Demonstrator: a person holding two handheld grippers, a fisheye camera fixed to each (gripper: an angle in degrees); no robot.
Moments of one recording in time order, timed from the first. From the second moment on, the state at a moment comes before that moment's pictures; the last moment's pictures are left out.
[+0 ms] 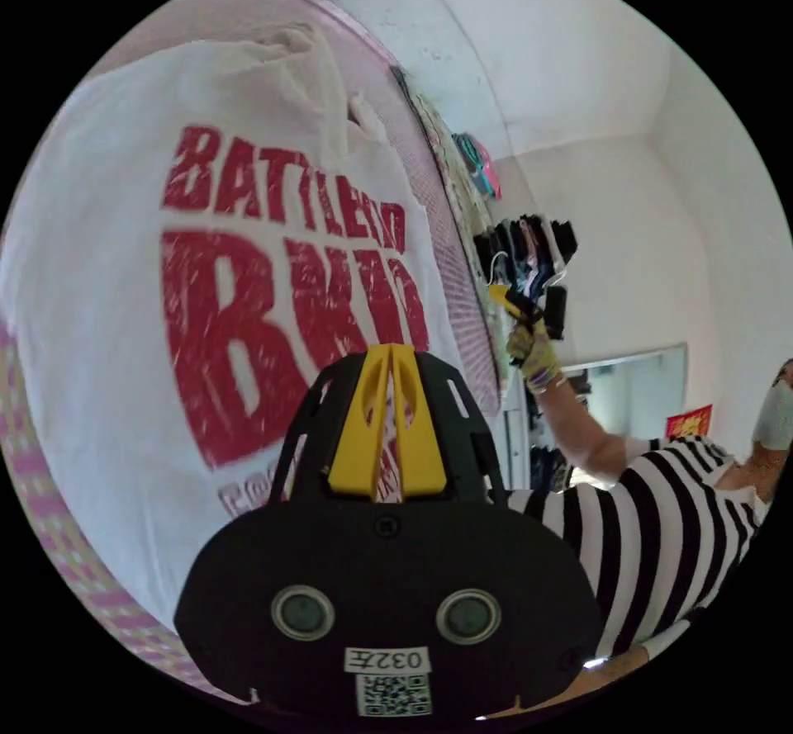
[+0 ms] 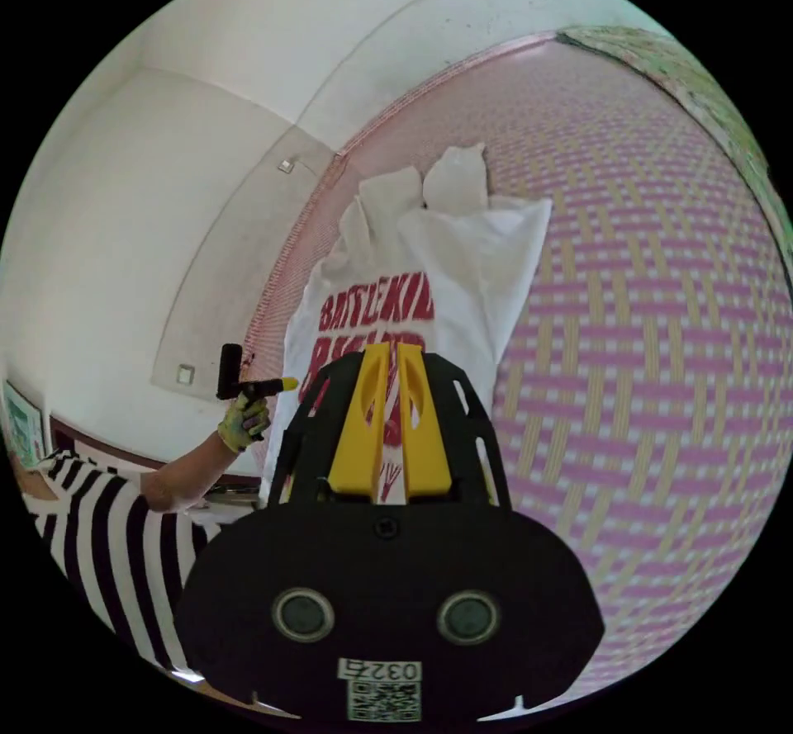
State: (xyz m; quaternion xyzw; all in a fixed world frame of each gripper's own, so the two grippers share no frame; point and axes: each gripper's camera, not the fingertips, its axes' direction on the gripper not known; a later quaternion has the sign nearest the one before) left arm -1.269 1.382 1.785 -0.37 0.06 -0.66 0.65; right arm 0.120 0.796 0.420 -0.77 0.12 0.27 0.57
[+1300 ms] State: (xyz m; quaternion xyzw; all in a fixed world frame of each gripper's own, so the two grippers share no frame) left arm -1.328 1.412 1.986 -0.62 0.05 -0.43 0.66; right arm 0.043 0.555 0.489 -0.52 0.40 -0.07 0.75
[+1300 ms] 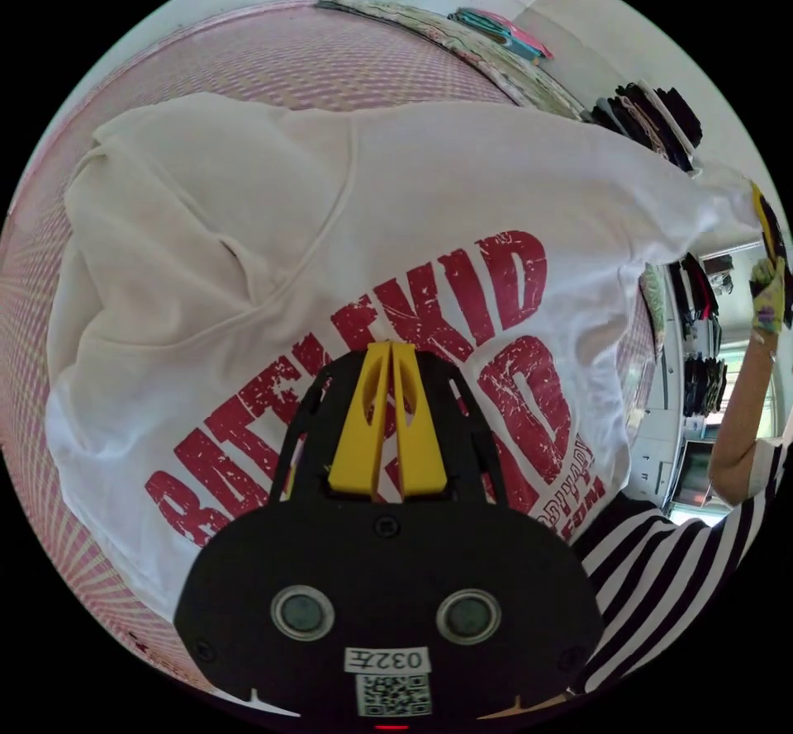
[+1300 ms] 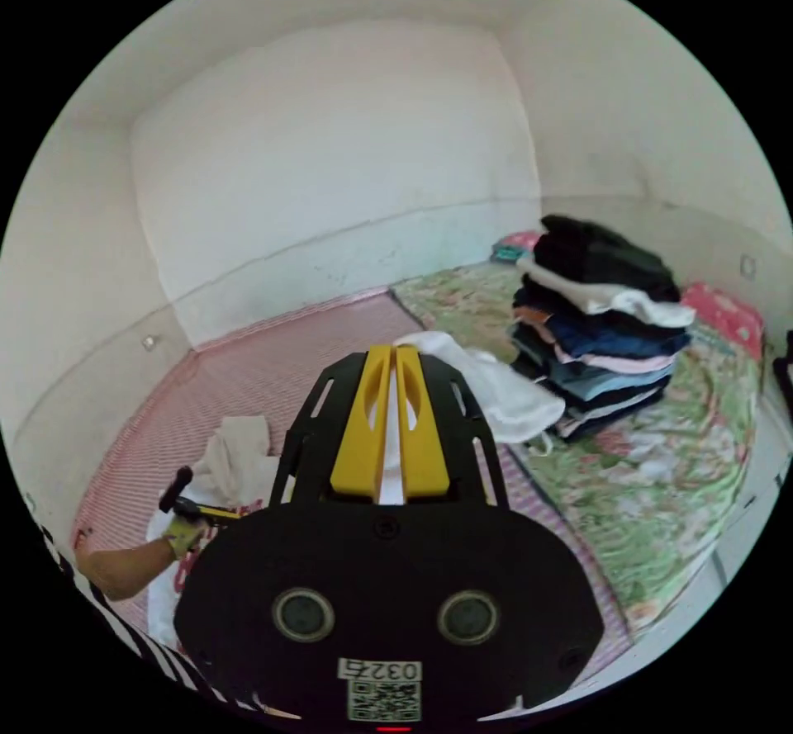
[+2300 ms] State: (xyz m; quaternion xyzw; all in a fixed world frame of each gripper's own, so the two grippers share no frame) left arm -1.348 1.412 1.992 -0.64 0.03 -0.44 0.63; right arm 0.335 0.634 0.231 -0.50 0.52 0.42 0.55
